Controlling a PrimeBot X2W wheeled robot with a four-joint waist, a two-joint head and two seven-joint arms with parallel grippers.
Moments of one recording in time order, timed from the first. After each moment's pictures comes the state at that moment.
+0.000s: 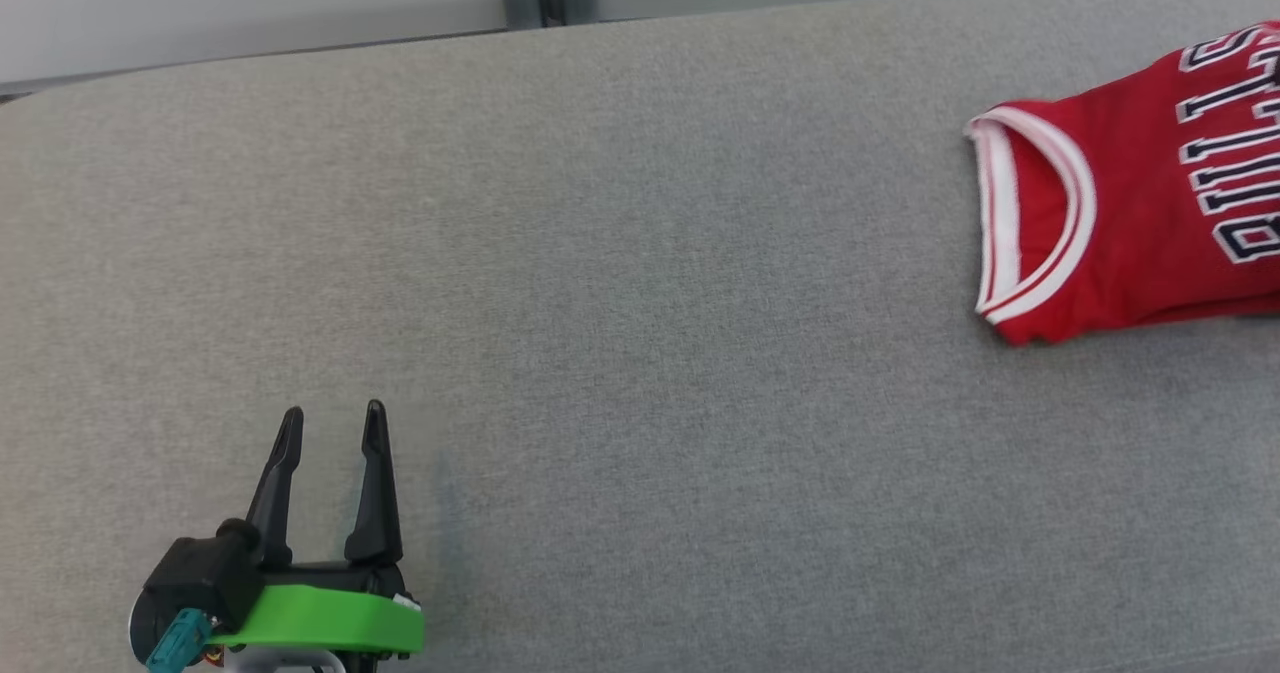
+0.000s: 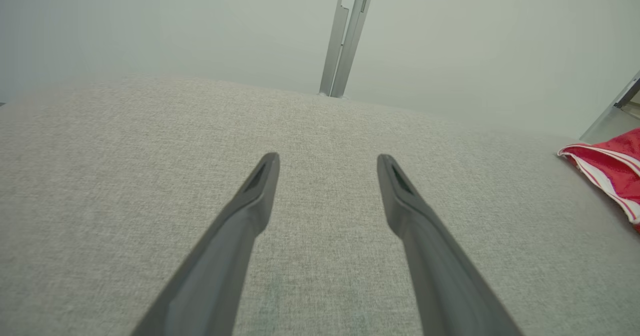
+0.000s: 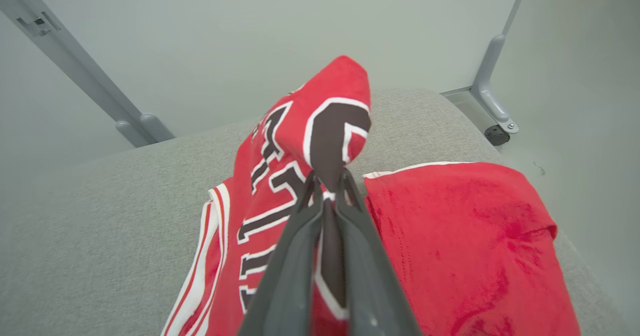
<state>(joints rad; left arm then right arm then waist) 0.02 0.05 -0.05 0.09 -0.31 -0.10 -0.26 -0.70 -0.63 0.17 0.67 0.77 0.13 0.16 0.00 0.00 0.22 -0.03</state>
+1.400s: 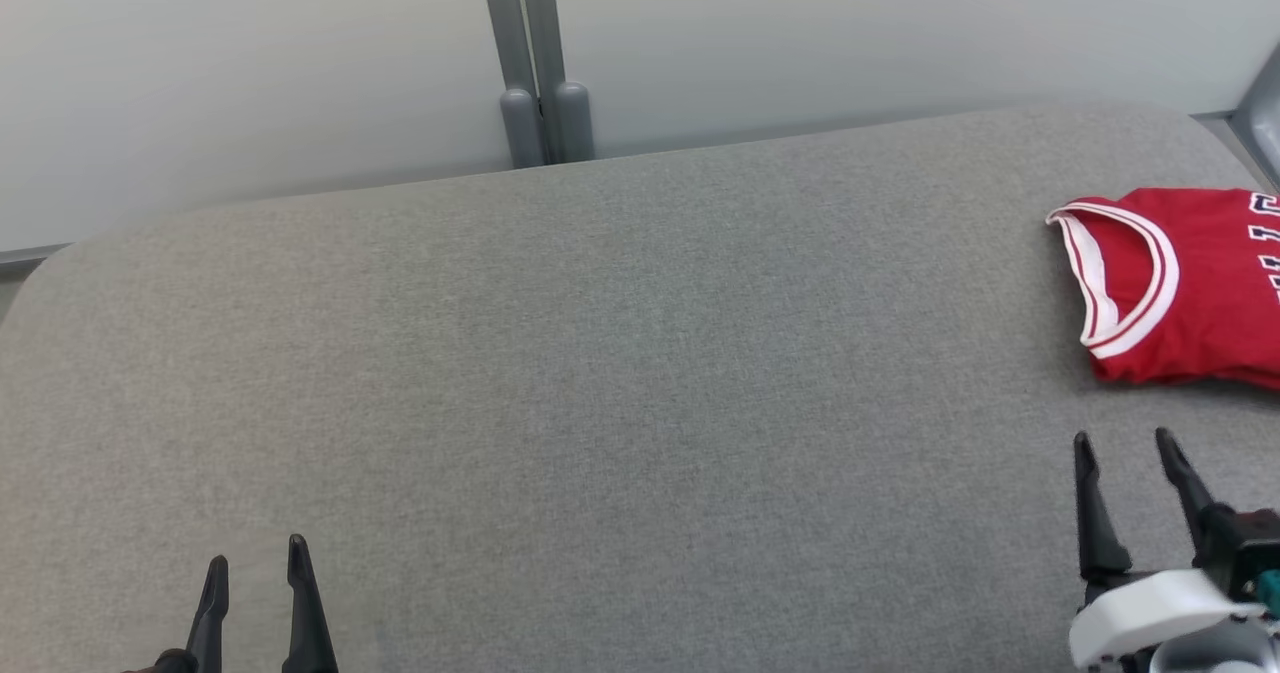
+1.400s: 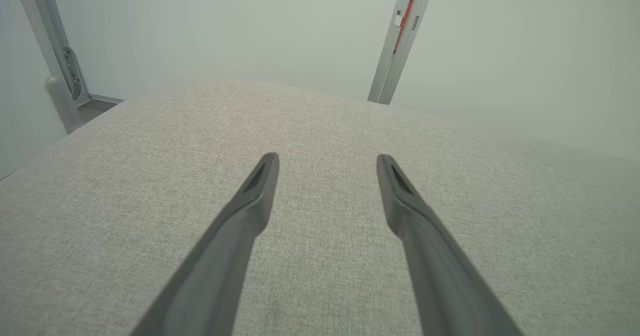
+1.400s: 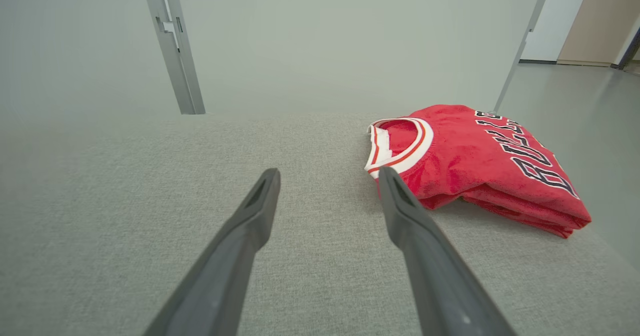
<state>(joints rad) 0.20 0.05 0.05 0.10 -0.33 -0.03 -0.26 0.03 -0.16 -0.12 0.20 0.12 0.13 -0.26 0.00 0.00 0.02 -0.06</state>
